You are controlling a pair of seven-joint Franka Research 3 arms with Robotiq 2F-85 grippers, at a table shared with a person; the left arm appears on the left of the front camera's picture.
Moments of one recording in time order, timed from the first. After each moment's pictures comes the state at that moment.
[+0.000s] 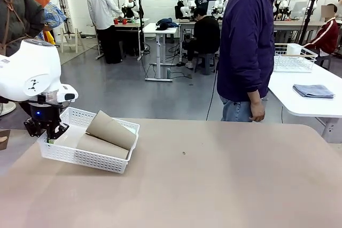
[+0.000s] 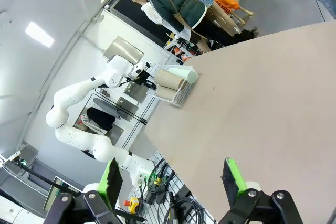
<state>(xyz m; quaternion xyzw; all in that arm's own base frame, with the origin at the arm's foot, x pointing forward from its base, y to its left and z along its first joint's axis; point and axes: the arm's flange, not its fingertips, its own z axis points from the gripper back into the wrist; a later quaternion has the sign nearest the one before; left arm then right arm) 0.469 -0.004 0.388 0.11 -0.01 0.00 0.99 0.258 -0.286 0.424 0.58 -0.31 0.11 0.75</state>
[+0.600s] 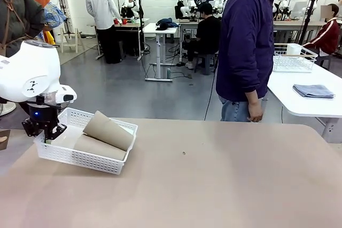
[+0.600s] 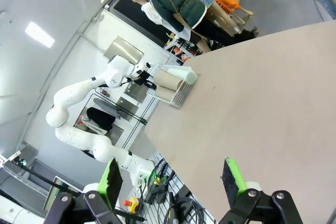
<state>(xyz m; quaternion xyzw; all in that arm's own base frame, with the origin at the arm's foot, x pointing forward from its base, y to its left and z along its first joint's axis) 0.471 0.008 0.384 0.12 -0.01 -0.01 0.99 0.258 -0.286 0.424 0.58 -0.31 0.11 0.75</state>
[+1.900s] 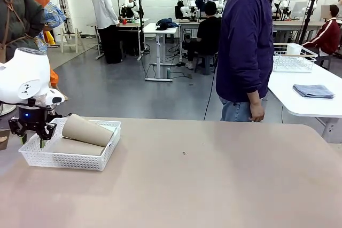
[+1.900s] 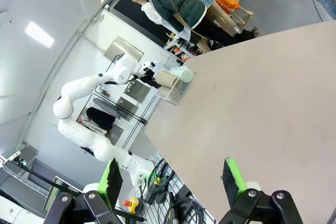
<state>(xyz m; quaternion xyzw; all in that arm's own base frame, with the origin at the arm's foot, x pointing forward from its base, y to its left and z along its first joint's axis) 0.507 0.070 0.358 0.14 0.00 0.05 0.99 0.258 -0.286 0.424 0.58 -0.31 0.11 0.75</state>
